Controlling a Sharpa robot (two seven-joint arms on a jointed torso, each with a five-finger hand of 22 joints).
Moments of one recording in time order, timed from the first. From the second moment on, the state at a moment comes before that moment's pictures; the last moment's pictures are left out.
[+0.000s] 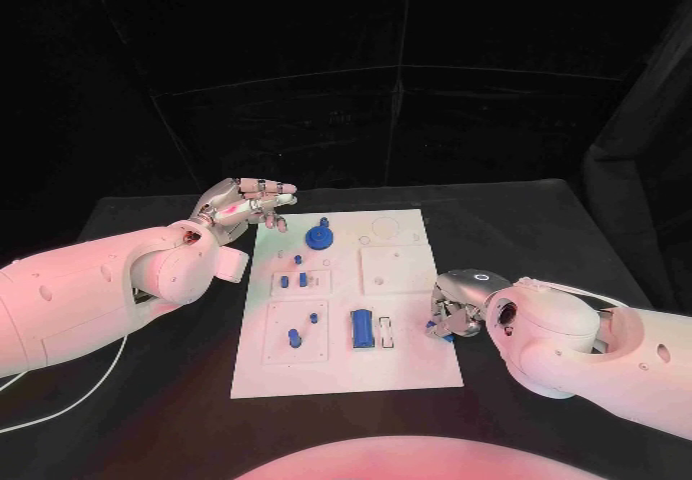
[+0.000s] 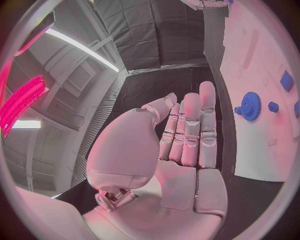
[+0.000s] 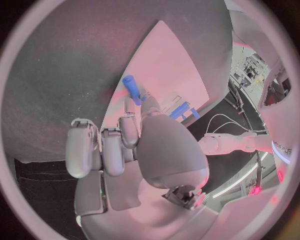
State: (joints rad) left arm 1.21 -0.85 -0.12 1.40 -0.01 -0.15 0.41; left_hand 1.33 -0.08 0.45 -0.06 0.06 0.98 0.18 0.21 0.07 0.97 0.11 0.44 0.09 1.17 0.02 1.04 0.46 0.17 1.16 0.12 0.58 0.70; right arm 0.99 -1.02 -0.03 1.91 -1.66 -0.12 -0.65; right_hand 1.46 0.01 -0.15 0.08 0.40 1.07 0.07 0.26 0.29 1.42 -0.01 1.19 1.30 1.47 -0.07 1.50 1.31 0.06 1.46 0.04 1.43 1.29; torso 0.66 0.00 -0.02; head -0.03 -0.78
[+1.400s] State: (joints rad) left arm 1.21 -0.85 -0.12 1.41 -0.01 -0.14 0.40; left_hand 1.33 -0.08 0.45 -0.06 0.06 0.98 0.18 0.21 0.07 0.97 0.11 0.44 0.09 1.17 0.02 1.04 0.46 0.17 1.16 0.12 0.58 0.70; right arm 0.98 -0.91 -0.04 1.89 -1.32 -0.36 -0.65; right_hand 1.35 -0.01 -0.06 0.20 0.48 1.14 0.04 0.26 0.33 1.43 -0.02 1.20 1.30 1.47 -0.09 1.51 1.31 0.06 1.47 0.02 1.44 1.31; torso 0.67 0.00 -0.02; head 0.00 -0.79
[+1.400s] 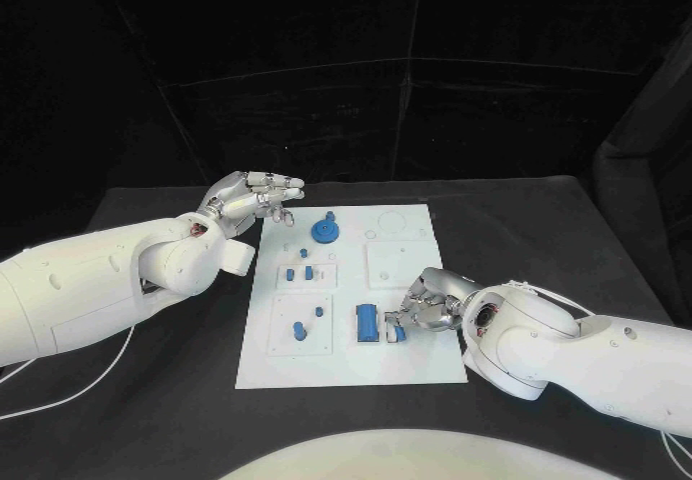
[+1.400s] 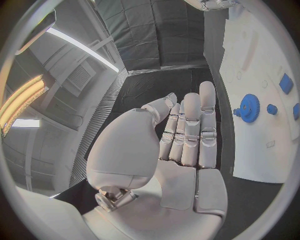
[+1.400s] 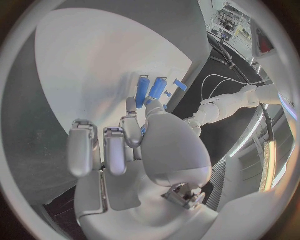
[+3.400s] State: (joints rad) left arm 1.21 -0.85 -0.12 1.40 -0.01 -0.13 0.39; left_hand 1.33 -0.08 0.45 -0.06 0.06 0.98 0.18 0.22 0.07 0.96 0.11 0.44 0.09 1.17 0.02 1.04 0.46 0.17 1.16 0.12 0.58 0.70; right arm 0.98 -0.95 -0.04 1.90 -1.36 -0.27 -0.62; right_hand 1.25 -0.03 -0.22 0.26 0.06 1.13 0.05 0.27 0.40 1.44 -0.03 1.19 1.31 1.47 -0.09 1.50 1.31 0.06 1.47 0.02 1.44 1.30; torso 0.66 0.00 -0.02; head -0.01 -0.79
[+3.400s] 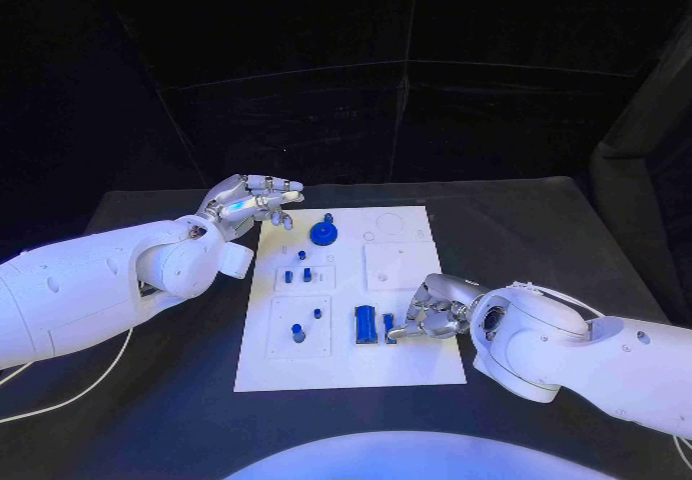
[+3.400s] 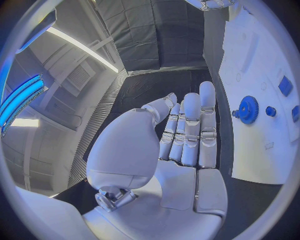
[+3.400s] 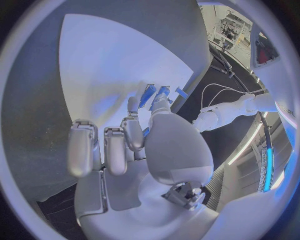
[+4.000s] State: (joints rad) left arm 1.21 -0.85 -0.12 1.41 -0.01 -0.13 0.39; left_hand 1.33 -0.08 0.45 -0.06 0.06 0.98 0.18 0.22 0.07 0.96 0.11 0.44 0.09 1.17 0.02 1.04 0.46 0.17 1.16 0.12 0.58 0.70; right arm 0.98 -0.91 -0.04 1.86 -1.36 -0.22 -0.59; right_hand 1.28 -0.02 -0.22 0.24 0.06 1.13 0.05 0.27 0.41 1.44 -0.03 1.19 1.31 1.47 -0.09 1.50 1.31 0.06 1.47 0.02 1.44 1.30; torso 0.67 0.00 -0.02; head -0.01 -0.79
